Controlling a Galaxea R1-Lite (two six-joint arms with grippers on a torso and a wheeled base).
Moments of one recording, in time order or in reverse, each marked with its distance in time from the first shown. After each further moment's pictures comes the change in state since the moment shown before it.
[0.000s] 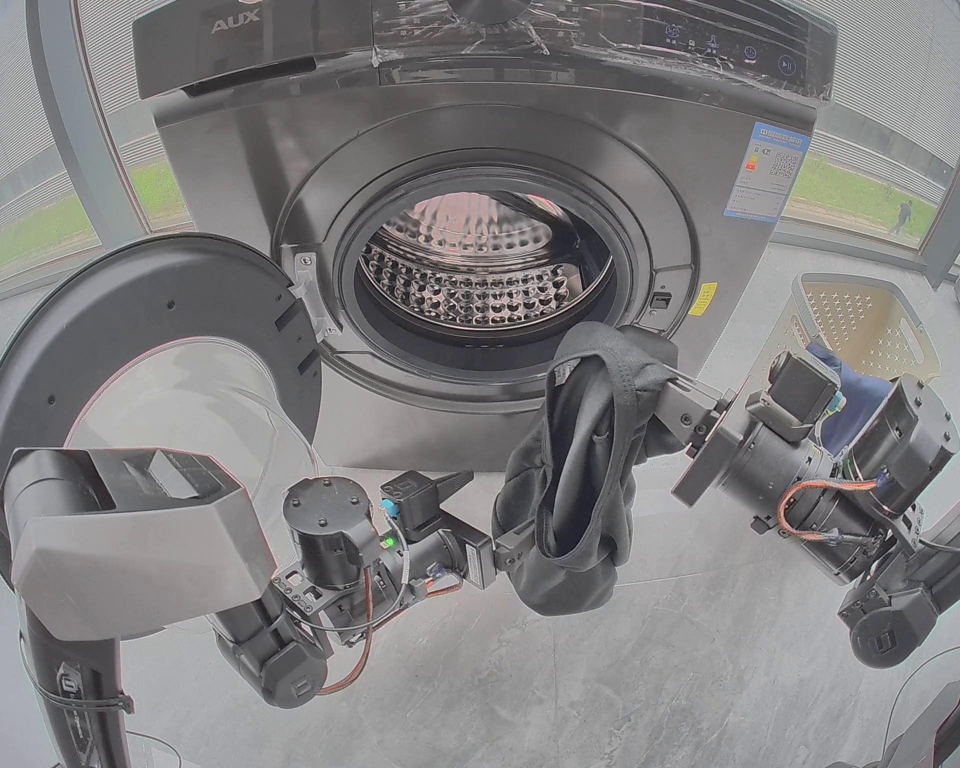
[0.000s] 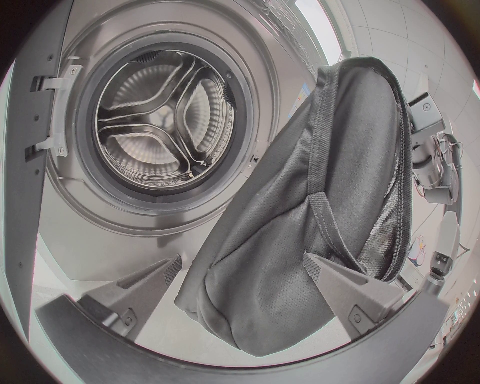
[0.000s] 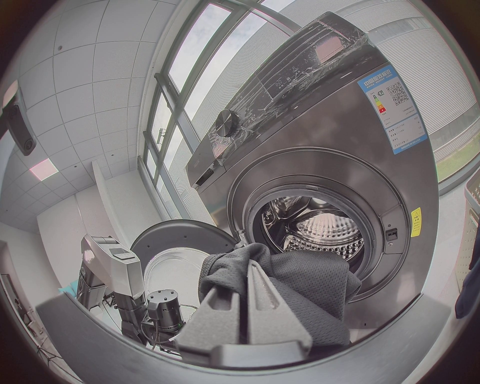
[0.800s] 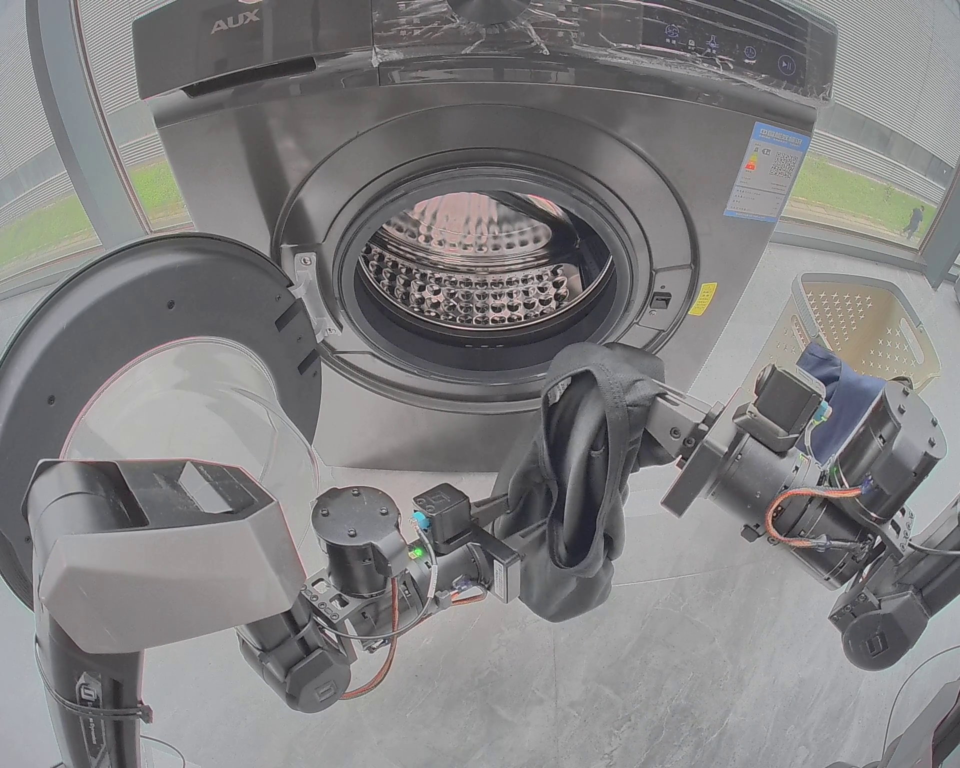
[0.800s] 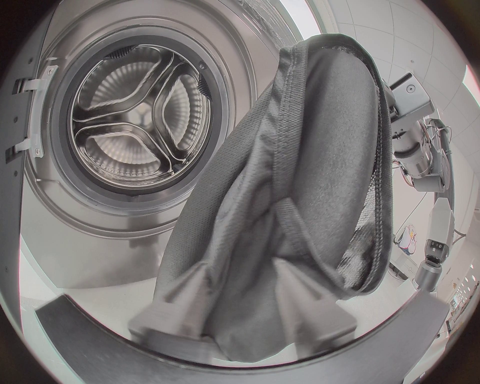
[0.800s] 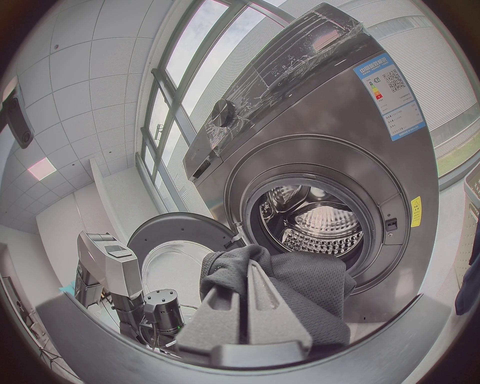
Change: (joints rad) left arm -0.037 0.049 -0.050 0.000 -0.048 0.045; right arm -0.004 0.029 0.007 0.000 0.001 0.001
